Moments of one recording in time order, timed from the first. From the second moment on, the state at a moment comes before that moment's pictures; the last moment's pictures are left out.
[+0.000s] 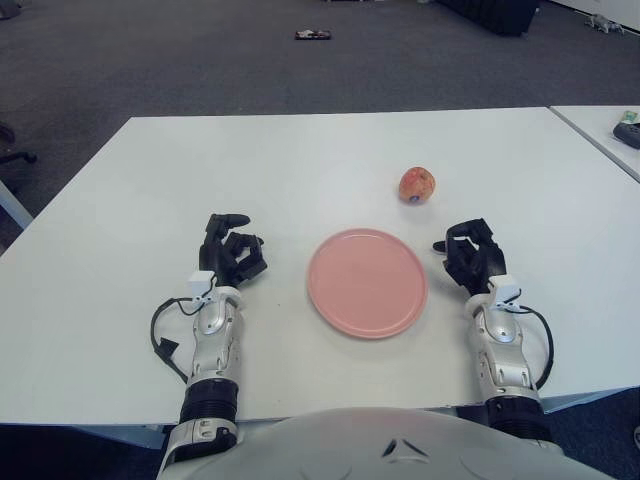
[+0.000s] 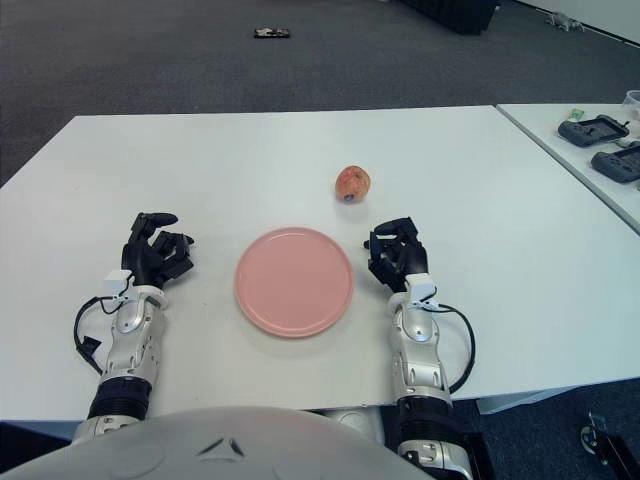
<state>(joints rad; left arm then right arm) 0.01 -0.06 0.19 0.34 -0.14 -0.30 0.03 0.07 -0.05 -0.15 0.18 -0.02 -0.25 -0.09</state>
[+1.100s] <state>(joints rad) -0.01 -0.06 0.19 0.37 -0.15 -0.32 0.03 -0.30 -0.33 -0.09 0.33 -0.23 -0.27 -0.03</state>
